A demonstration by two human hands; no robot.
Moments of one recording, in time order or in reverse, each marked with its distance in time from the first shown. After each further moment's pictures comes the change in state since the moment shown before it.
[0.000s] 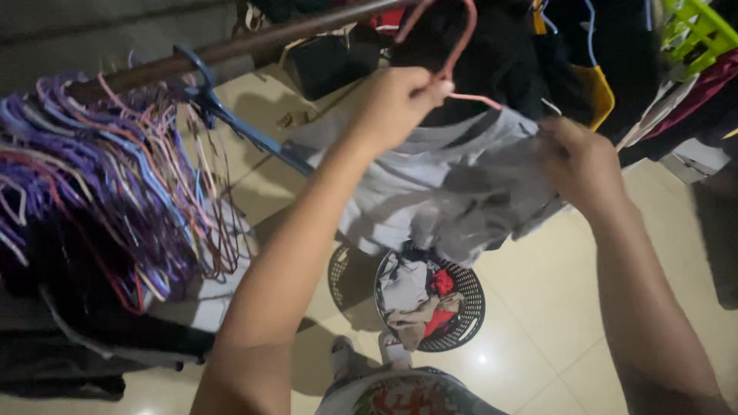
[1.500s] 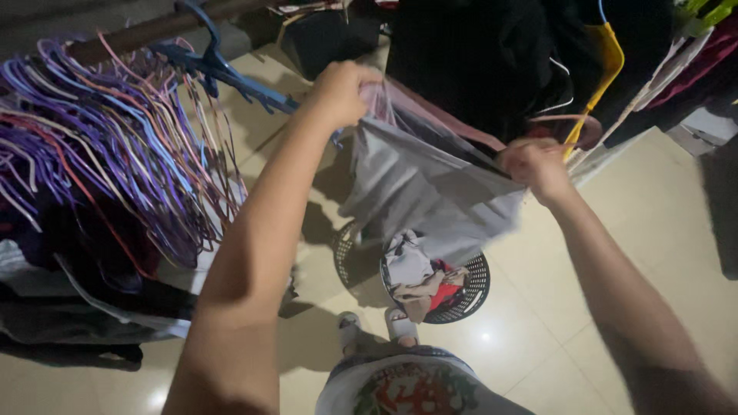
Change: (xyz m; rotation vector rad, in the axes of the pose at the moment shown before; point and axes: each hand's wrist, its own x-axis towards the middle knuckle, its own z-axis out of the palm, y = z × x) left_hand -0.034 -0.076 -0.038 0.441 -0.229 -0.232; right_hand -0.093 0.050 0.126 1.085 -0.184 0.802
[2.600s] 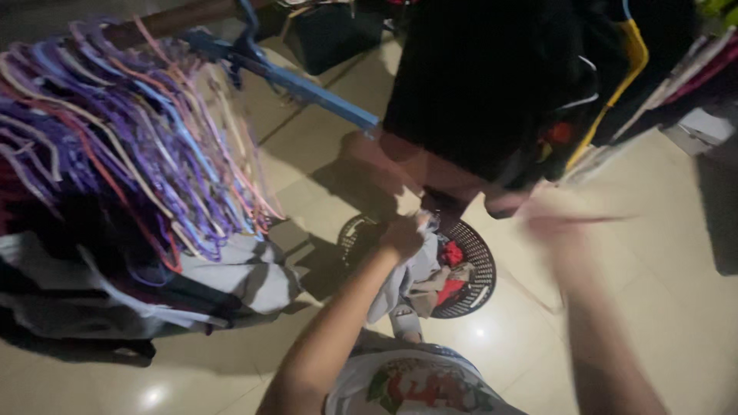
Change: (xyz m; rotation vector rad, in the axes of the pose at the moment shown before) left_hand -0.182 -0.028 0.299 -0.298 -0.211 0.060; right_hand -0.153 -0.057 0.088 0.233 0.102 -0.433
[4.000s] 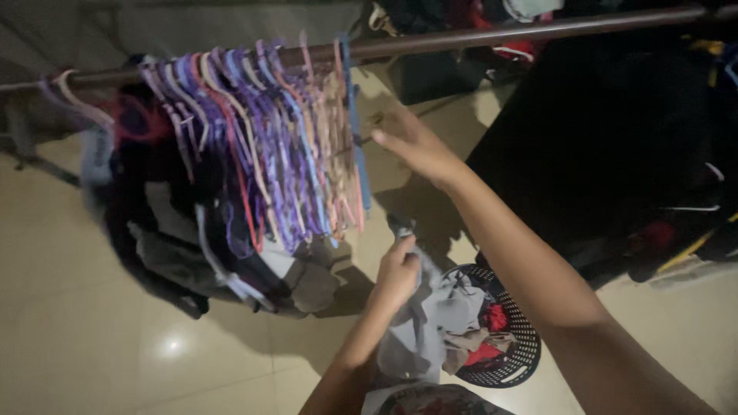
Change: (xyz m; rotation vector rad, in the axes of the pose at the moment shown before) left_hand -0.095 0.044 -0.122 -0.525 0.692 -0.573; right_hand 0.215 0.091 0.300 -0.238 -0.730 0.284
